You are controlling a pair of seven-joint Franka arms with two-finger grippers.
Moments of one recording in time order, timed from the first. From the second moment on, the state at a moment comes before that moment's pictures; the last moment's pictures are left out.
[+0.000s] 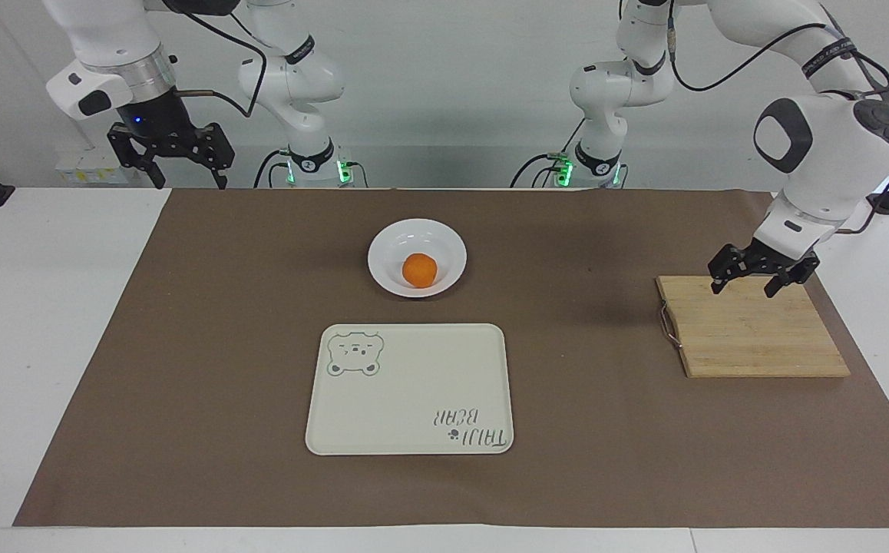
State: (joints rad) left arm 0.08 0.09 0.00 -1.78 -0.02 1.94 0.25; right arm 0.03 -0.06 -0.06 -1.56 -0.03 1.51 -0.03
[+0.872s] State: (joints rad) left arm 0.10 0.05 0.00 -1.60 -0.02 1.67 0.32; right arm 0.03 -0.06 -0.06 -1.56 0.01 1.51 -0.03
